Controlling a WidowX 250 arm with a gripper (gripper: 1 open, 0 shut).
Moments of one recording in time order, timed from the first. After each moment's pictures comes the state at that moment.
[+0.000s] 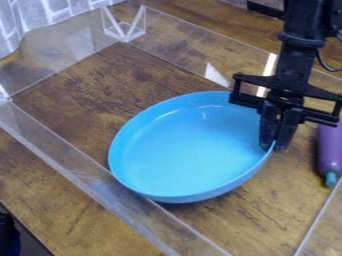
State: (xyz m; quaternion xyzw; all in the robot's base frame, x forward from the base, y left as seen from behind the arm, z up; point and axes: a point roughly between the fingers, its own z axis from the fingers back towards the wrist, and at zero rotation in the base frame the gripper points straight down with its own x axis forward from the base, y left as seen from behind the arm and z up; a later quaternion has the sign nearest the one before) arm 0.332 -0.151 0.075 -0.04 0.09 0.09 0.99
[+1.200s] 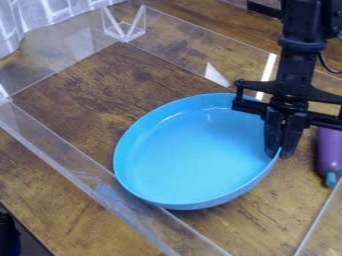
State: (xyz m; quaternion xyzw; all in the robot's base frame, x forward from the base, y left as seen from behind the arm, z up) arm 0.332 -0.157 0.075 -0.07 0.06 0.08 0.99
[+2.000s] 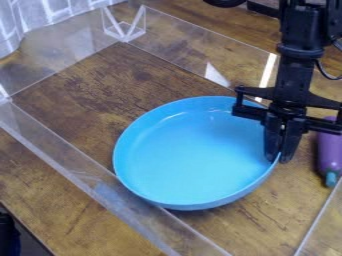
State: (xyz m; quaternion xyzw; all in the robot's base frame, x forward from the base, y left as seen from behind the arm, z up) arm 0.333 -0.156 0.067 -0.07 0.08 0.09 0.99
